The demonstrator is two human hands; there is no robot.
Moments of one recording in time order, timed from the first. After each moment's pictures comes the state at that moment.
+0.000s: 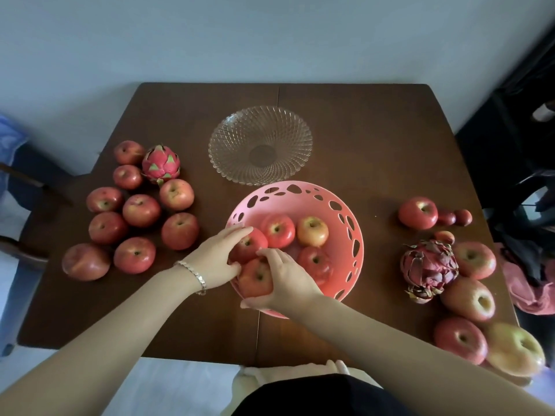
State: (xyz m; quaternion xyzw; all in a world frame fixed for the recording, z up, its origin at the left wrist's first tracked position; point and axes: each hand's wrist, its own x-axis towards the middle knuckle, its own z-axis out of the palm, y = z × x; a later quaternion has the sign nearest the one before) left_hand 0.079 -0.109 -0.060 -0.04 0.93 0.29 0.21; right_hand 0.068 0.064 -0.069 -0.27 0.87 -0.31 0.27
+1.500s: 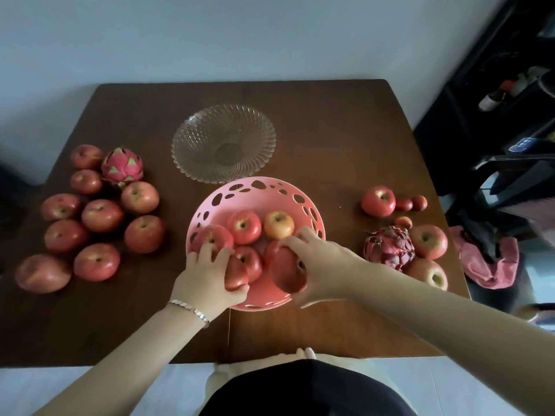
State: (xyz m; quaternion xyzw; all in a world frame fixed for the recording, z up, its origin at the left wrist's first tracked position) left_hand 0.109 -0.035 -0.053 -0.11 0.97 0.07 0.19; right_hand 0.036 0.163 -0.006 -0.34 0.89 -0.12 0.29
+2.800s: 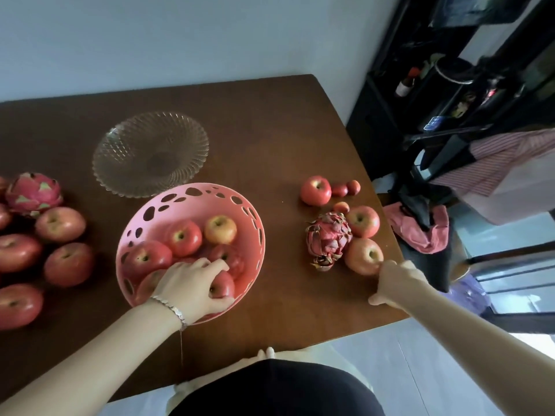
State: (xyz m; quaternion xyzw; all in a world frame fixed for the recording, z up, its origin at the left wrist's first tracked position) left_hand 0.076 0.018 -0.042 0.11 0.96 0.04 0.24; right_hand 0.054 0.359 -0.091 0.16 0.91 0.08 0.37
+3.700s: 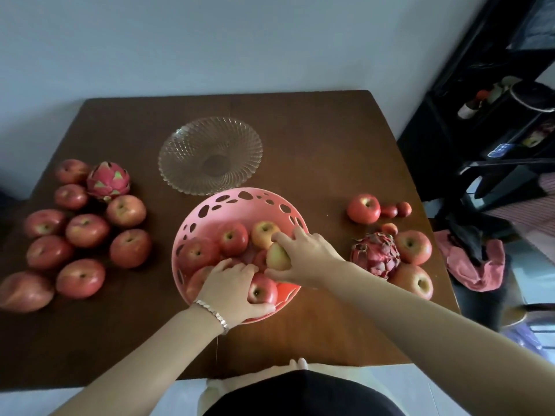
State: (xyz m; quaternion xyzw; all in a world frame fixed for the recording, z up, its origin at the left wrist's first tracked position) left_hand 0.085 0.013 -0.037 0.04 0.97 0.06 0.24; right_hand 0.011 0.158 -0.043 -0.27 0.93 -0.06 0.24
